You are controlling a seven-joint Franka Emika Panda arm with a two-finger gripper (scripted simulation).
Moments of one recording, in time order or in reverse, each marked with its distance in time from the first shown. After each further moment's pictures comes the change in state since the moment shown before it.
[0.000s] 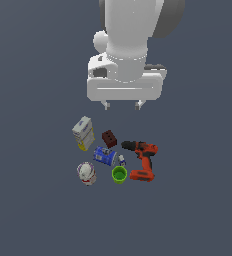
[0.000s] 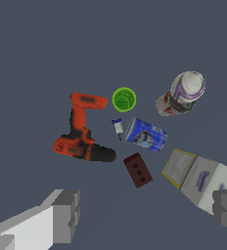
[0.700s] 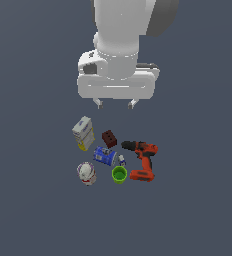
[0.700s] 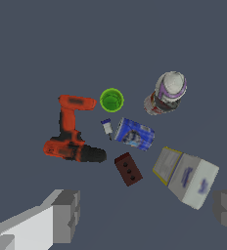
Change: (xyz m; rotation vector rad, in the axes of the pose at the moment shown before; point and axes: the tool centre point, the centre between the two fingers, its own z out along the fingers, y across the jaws) arm 0.000 0.023 -0.006 -0.024 -0.001 0.033
